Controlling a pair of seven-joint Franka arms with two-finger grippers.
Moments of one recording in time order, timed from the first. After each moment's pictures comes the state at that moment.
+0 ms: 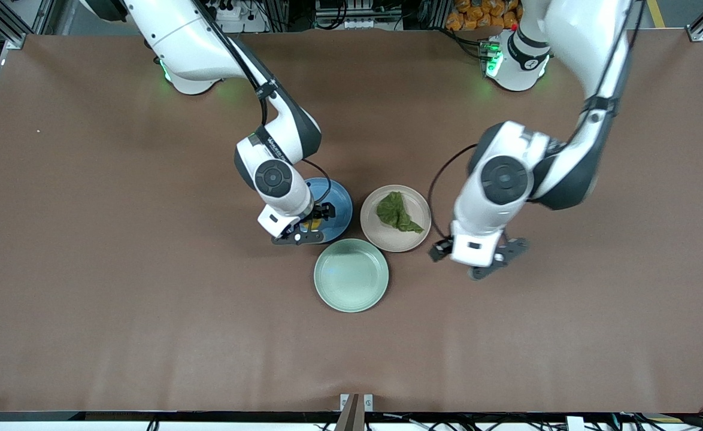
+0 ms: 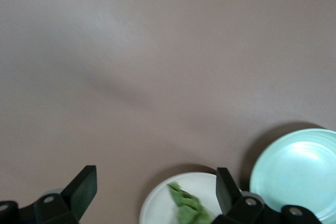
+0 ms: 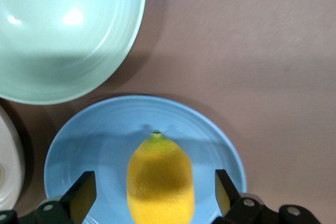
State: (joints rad) left arm -0.29 0.49 -0.17 -1.48 0.16 1.97 -0.97; right arm 0.56 0.63 0.05 -1.64 0.11 2.20 0.49
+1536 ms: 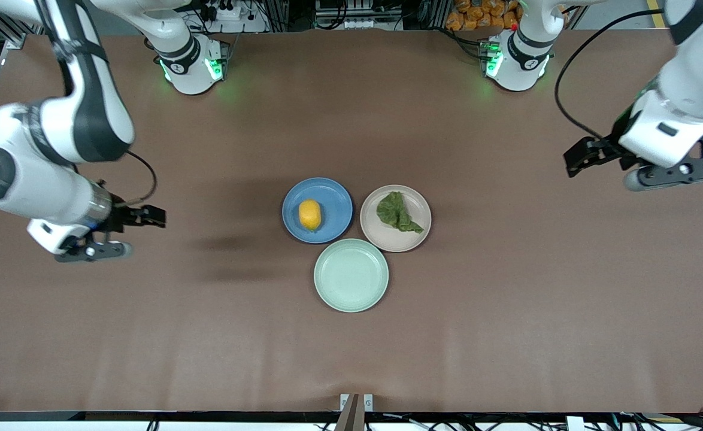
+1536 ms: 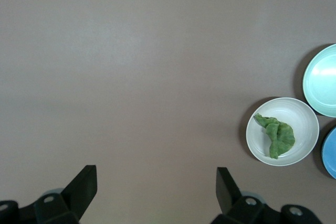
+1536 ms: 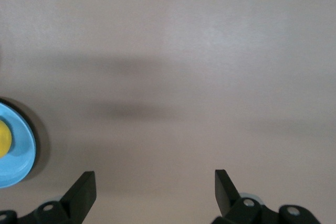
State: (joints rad) left arm -0.02 0.06 -0.19 -1.53 0.04 1.58 -0.31; right arm 0.07 0.24 0.02 -1.71 0.02 1.86 -0.02
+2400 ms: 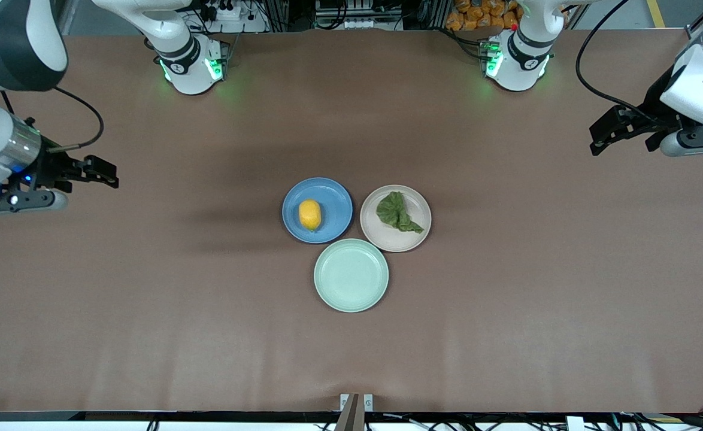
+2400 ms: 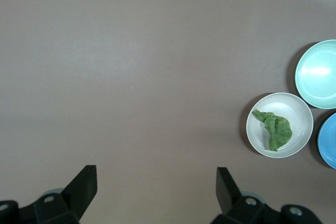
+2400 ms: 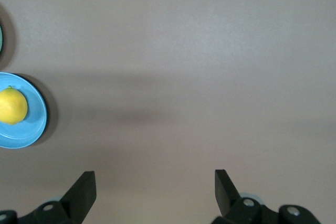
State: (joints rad) left arm 0.04 -0.04 -0.21 -1.57 0.01 1.58 -0.24; right arm 0.01 0.03 0.02 -1.72 0.02 1.67 -0.05
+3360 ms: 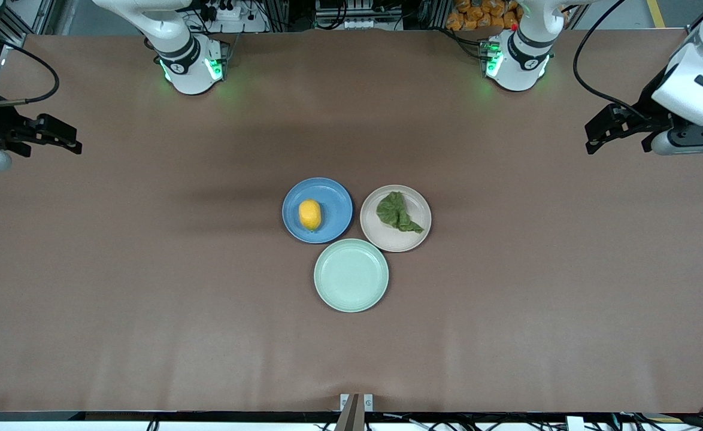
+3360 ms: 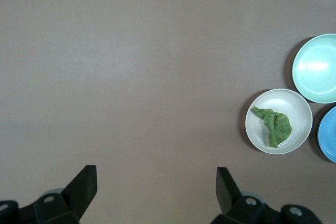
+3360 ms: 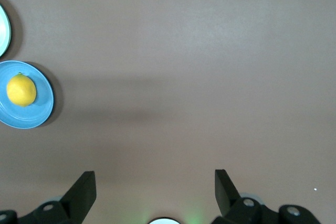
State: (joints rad) left arm 0.04 -0.04 -0.22 -1.56 0.01 1.58 -0.21; right arm 0.00 -0.02 -0.02 -1.60 0.02 1.47 -0.05
